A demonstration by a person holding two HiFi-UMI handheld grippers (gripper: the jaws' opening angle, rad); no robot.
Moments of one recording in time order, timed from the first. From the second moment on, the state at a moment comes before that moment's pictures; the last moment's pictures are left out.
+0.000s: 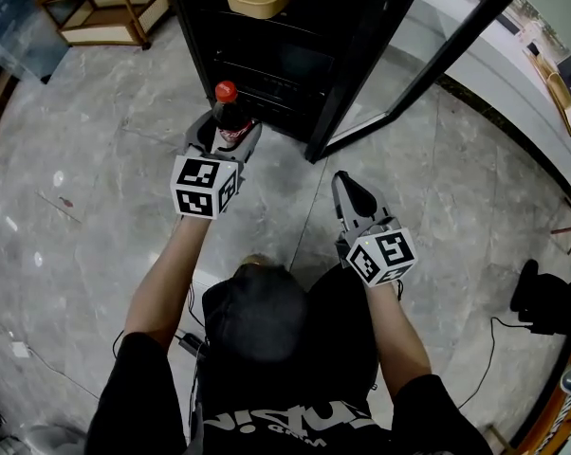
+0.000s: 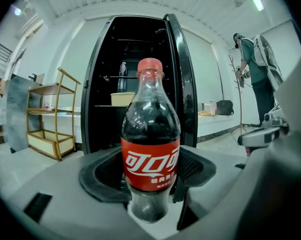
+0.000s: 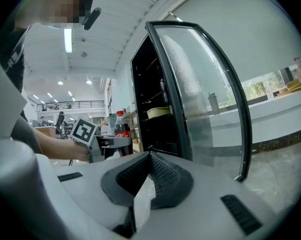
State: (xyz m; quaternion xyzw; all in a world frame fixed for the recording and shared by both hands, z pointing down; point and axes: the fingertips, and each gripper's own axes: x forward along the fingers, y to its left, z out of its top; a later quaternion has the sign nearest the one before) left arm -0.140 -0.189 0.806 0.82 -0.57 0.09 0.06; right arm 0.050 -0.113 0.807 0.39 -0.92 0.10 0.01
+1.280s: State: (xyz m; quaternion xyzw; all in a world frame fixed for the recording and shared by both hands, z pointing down) left arm -0.113 -0.177 1.051 0.81 -0.57 0.12 0.09; right arm 0.058 -0.121 0.949 0.31 -0.94 0.12 0.06
